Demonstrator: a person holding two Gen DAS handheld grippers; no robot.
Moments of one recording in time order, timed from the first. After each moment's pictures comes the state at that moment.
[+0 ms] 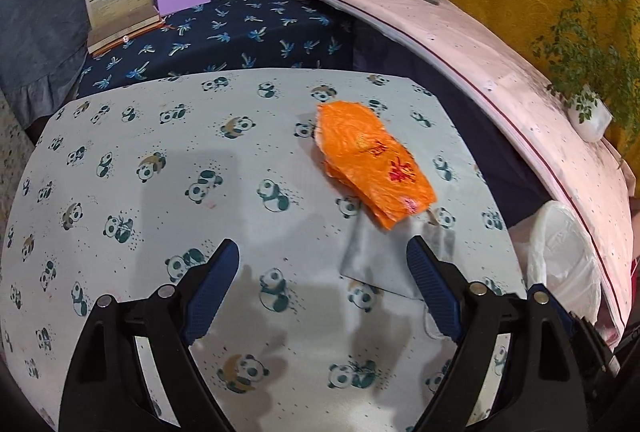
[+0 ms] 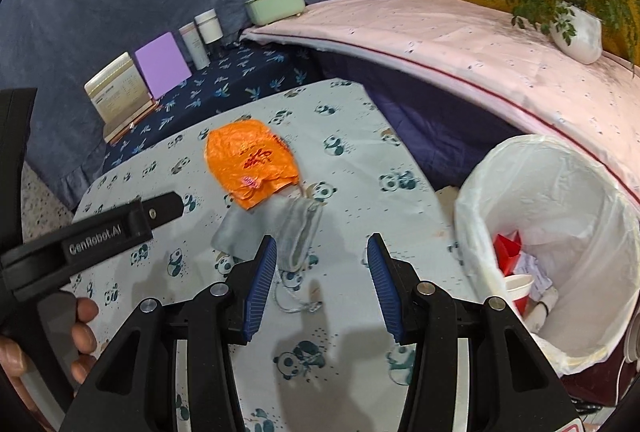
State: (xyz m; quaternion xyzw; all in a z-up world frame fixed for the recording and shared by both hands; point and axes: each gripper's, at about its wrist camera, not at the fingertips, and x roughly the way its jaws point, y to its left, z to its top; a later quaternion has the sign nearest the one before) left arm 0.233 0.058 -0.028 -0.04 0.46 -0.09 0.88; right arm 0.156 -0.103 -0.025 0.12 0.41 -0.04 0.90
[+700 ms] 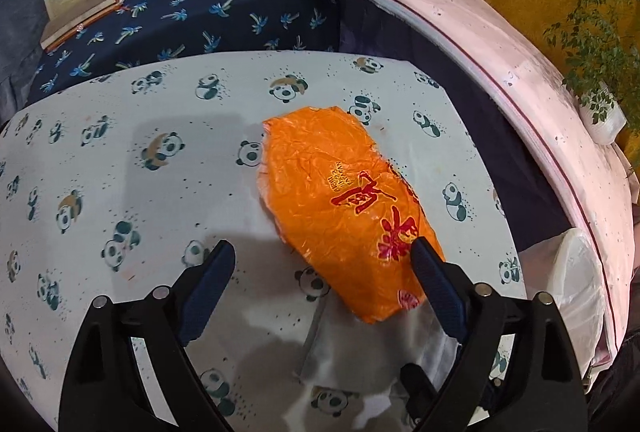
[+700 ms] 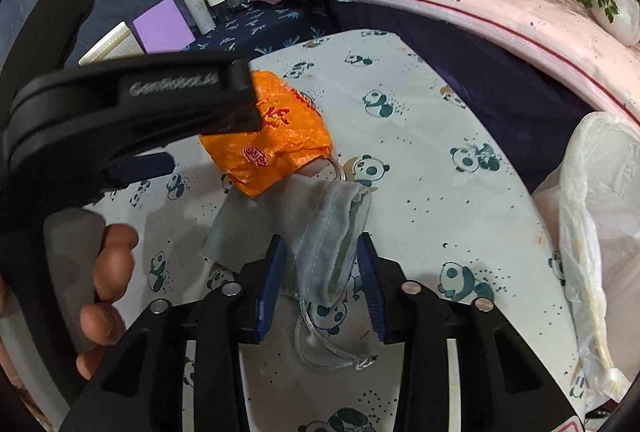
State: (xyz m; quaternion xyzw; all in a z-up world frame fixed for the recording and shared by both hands) left arm 0.316 0.013 -0.069 -0.05 0.51 -0.12 0.85; right arm 0.211 -0.087 -0.080 0.13 0.46 -0.01 0.88
